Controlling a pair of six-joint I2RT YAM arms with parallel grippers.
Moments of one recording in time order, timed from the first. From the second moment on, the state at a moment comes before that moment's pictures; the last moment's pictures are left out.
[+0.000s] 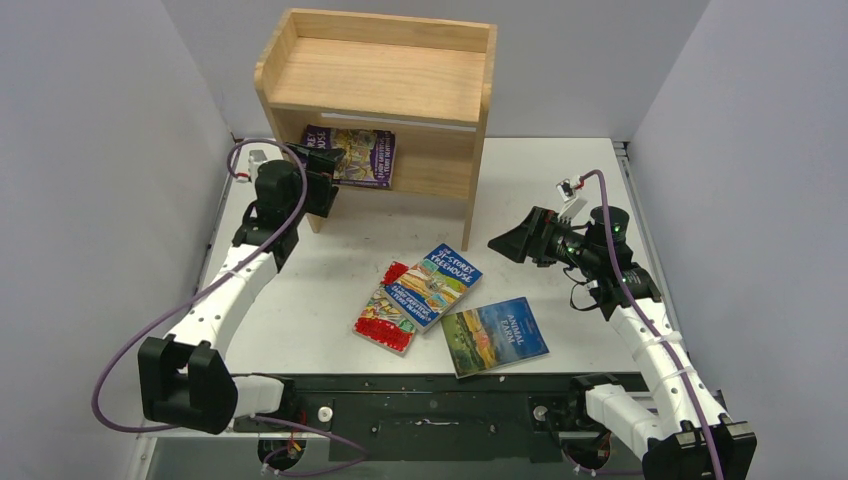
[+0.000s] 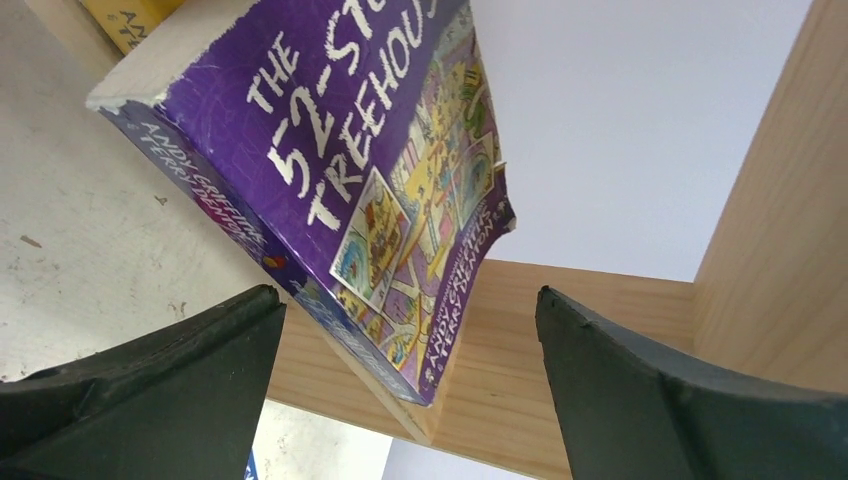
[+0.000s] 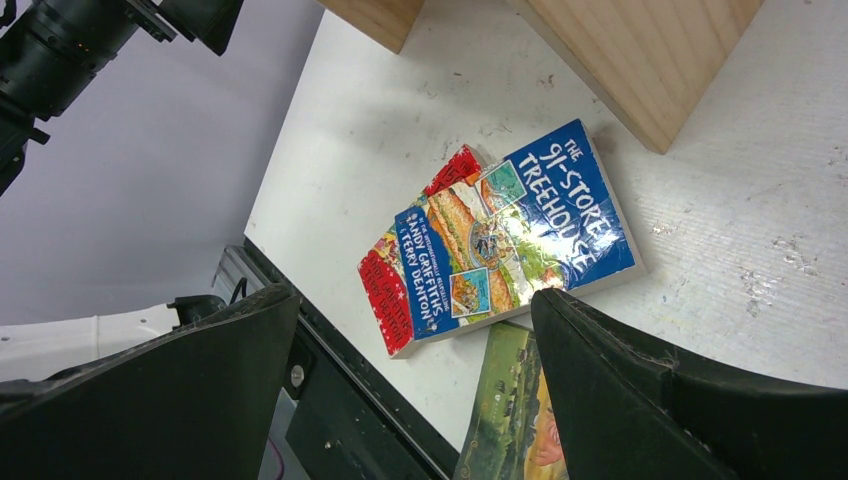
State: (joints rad) left arm -0.21 1.30 1.04 -0.03 -0.06 -1.38; right arm 0.15 0.94 0.80 -0.26 -0.69 0.55
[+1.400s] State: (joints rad) left arm -0.20 1.28 0.97 0.01 -0.07 -1.37; right arm 0.17 0.94 0.80 -0.25 -0.69 0.55
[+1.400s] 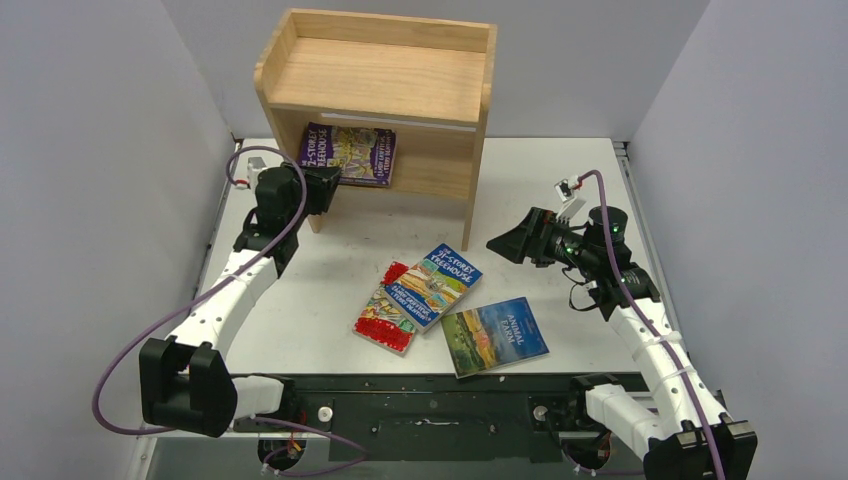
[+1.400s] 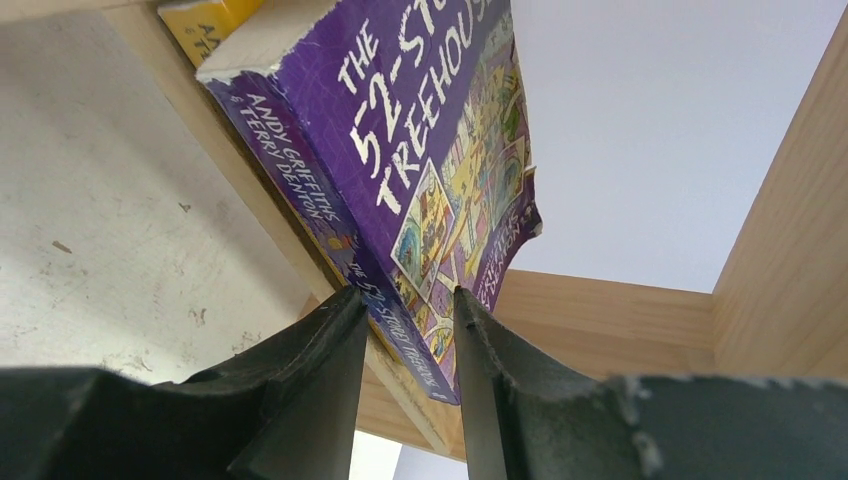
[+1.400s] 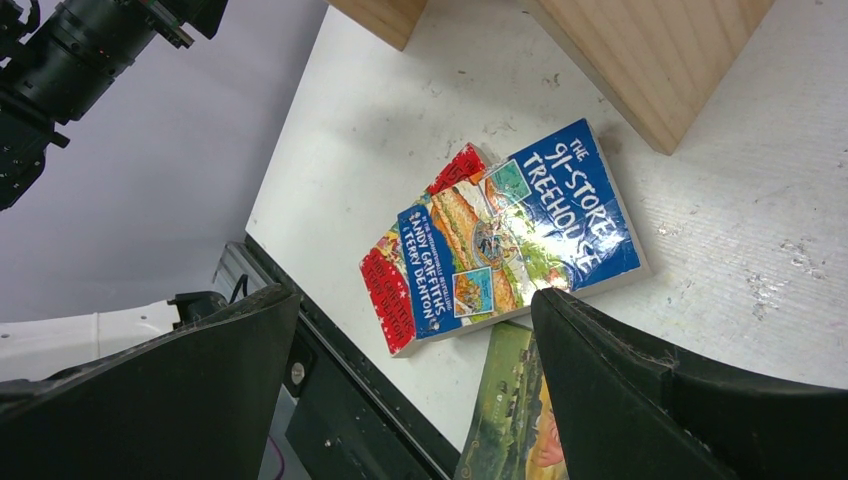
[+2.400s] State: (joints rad) left arm -0.65 1.37 1.31 -0.17 -0.39 -0.36; right arm 0.20 0.95 0.80 -0.25 -0.68 0.54
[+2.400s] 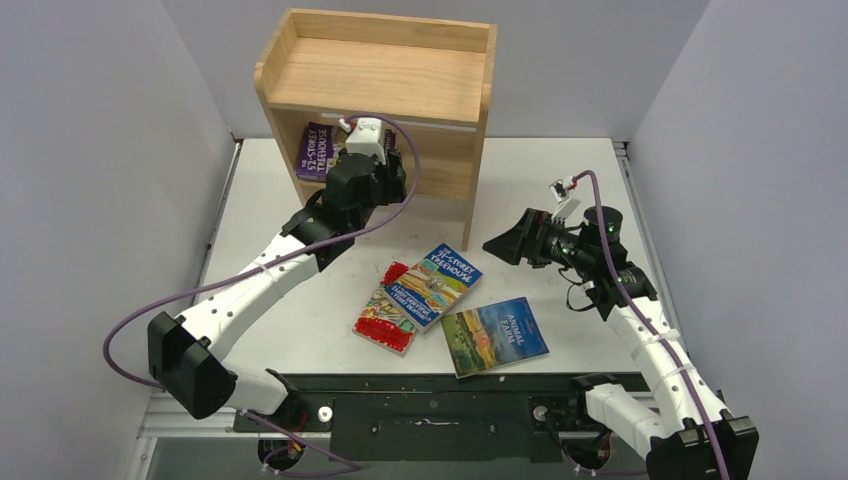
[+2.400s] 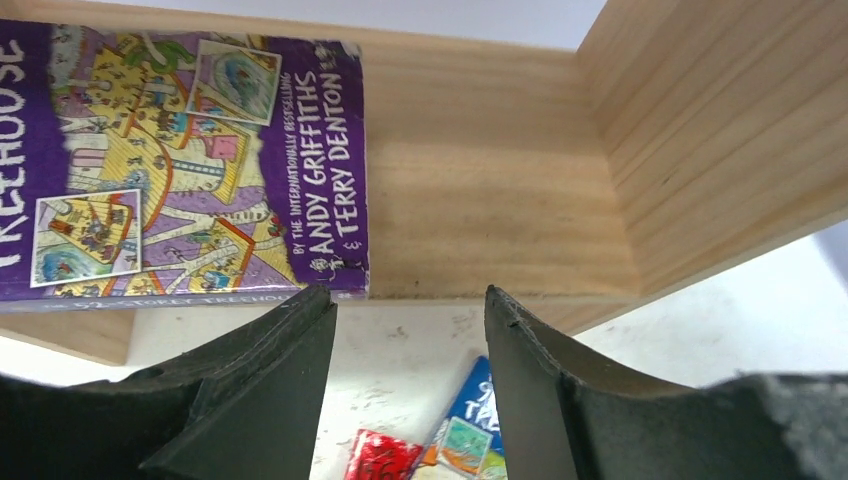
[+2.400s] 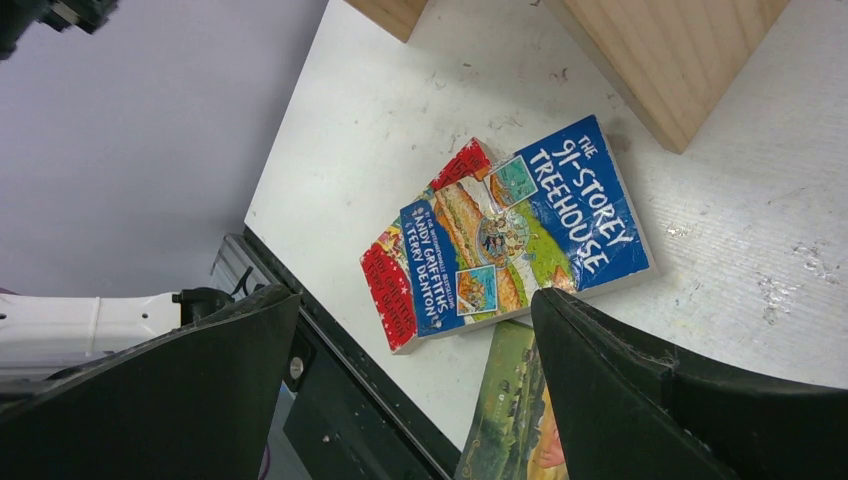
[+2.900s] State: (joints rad) left arm -0.73 1.49 1.34 -0.17 -0.55 0.00; right arm 0.21 0.96 0.80 -0.25 -0.66 0.54
